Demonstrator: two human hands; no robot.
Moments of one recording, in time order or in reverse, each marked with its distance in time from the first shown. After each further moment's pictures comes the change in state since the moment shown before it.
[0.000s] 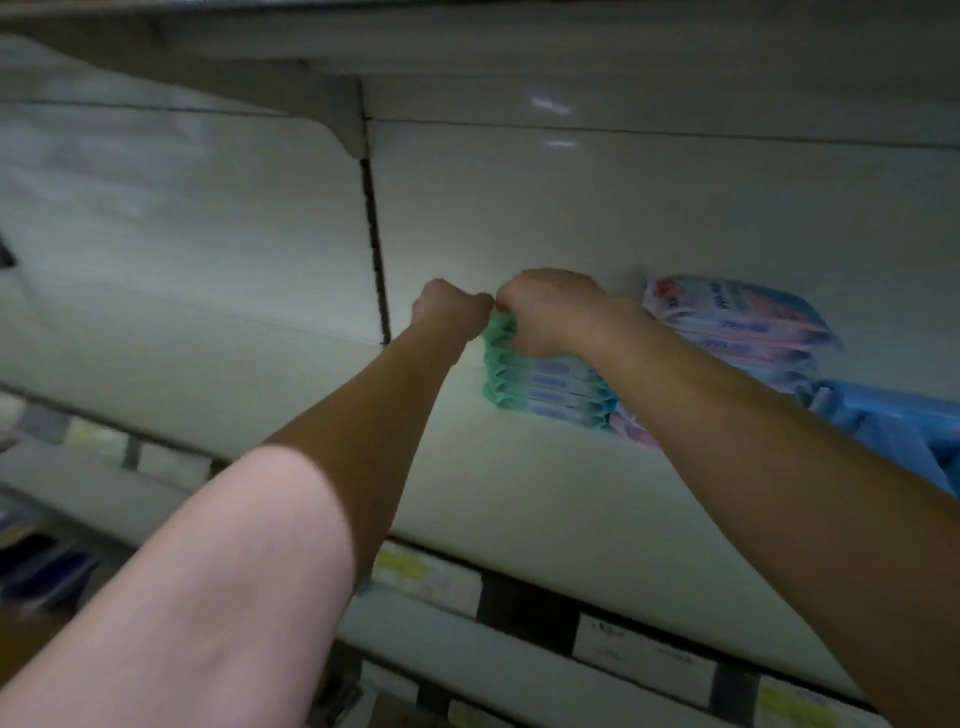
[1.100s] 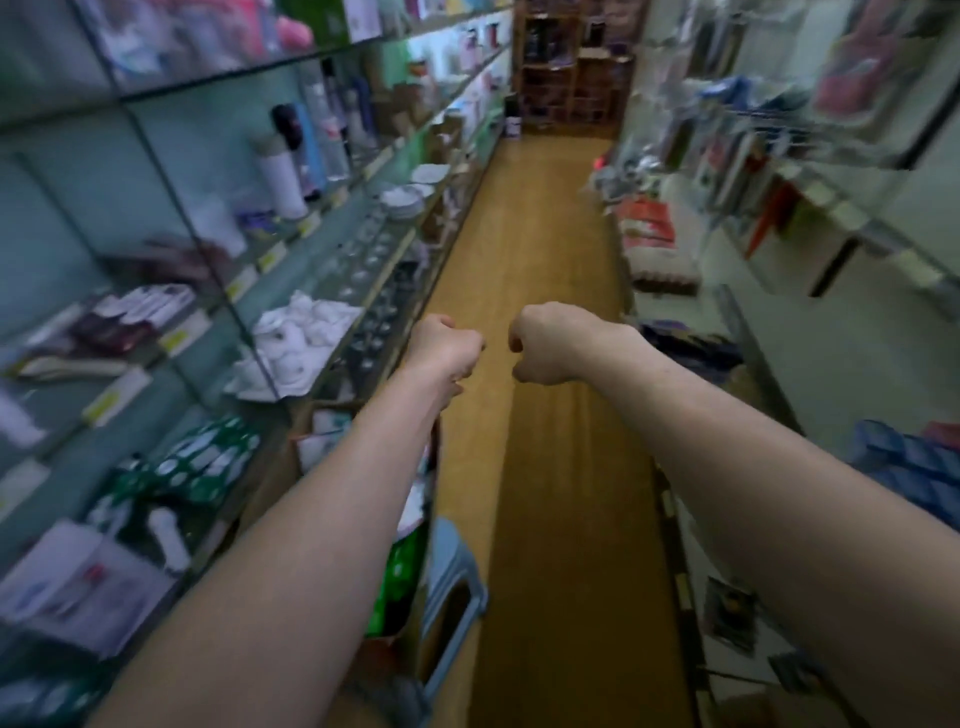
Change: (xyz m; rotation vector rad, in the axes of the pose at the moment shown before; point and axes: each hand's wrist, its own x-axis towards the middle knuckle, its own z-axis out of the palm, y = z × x) left_hand -0.536 -0.350 -0.376 -0.430 1.213 -0.796; right_hand -0.322 -0.590 -0.013 0.055 -0.175 -1.384
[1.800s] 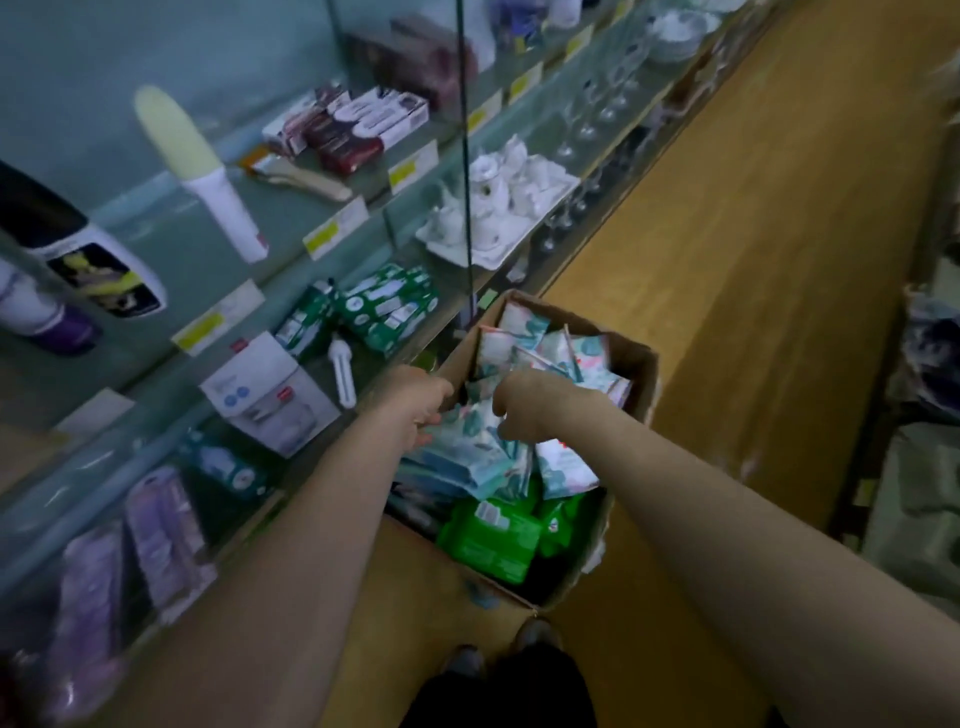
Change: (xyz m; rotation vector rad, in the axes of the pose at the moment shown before) left_hand 0.082 -0.198 -0.198 -0.148 0.273 -0.618; right_hand 0.157 -0.224 0.173 -0.060 -0.475 -0.544
